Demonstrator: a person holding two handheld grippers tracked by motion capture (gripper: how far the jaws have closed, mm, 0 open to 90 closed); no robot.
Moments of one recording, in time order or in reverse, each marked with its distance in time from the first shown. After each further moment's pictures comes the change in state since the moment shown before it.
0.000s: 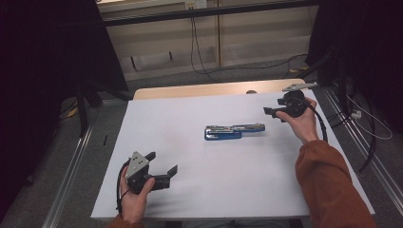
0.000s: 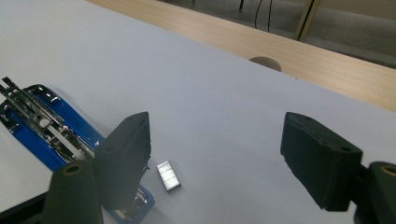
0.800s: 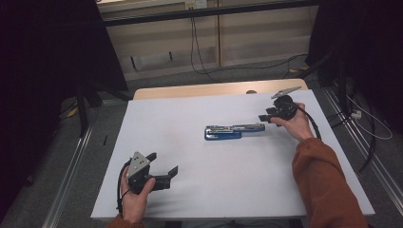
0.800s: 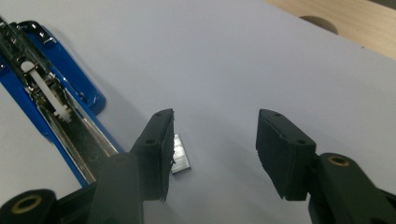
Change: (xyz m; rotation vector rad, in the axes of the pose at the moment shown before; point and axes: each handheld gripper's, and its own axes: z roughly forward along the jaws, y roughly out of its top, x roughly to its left) left arm 0.000 -0.002 0.002 0.017 -0.006 -0.008; right arm -0.001 -0.013 0.038 0.148 0.115 -0.103
